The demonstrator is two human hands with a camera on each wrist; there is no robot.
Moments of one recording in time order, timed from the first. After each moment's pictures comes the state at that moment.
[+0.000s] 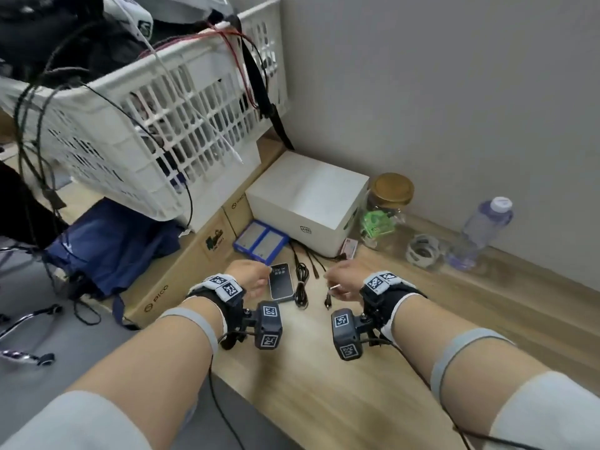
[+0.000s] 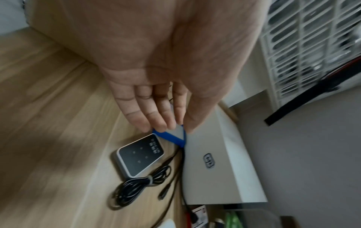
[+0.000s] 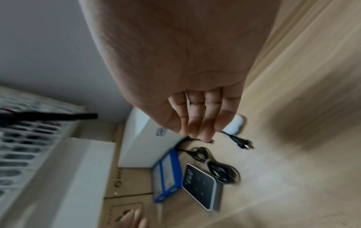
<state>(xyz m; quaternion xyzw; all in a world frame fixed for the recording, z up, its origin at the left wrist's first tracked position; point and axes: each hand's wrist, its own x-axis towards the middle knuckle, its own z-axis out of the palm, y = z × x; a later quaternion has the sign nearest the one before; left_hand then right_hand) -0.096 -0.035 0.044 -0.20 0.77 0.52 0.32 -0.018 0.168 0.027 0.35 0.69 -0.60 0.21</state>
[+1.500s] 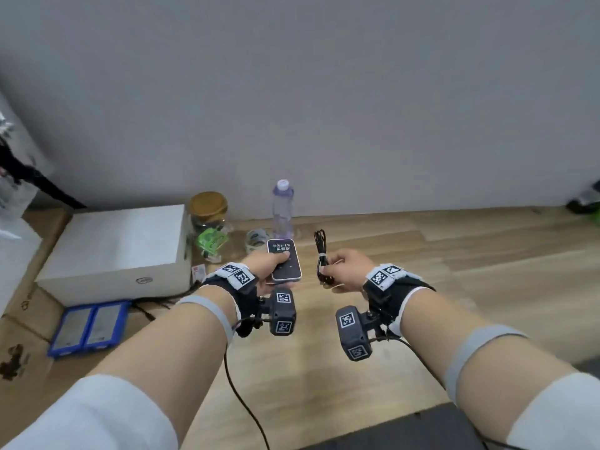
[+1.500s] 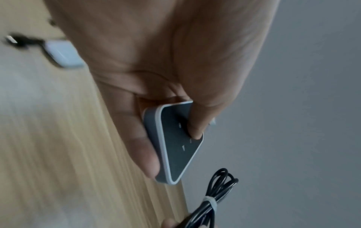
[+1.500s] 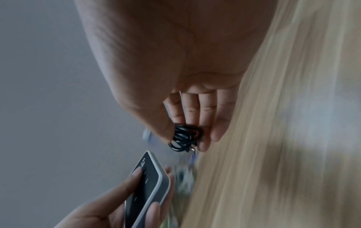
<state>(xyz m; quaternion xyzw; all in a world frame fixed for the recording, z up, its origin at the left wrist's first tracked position) 0.044 0.172 0.097 0.15 0.68 0.43 0.58 0.228 0.236 0.116 0.55 0.64 -0.53 -0.09</state>
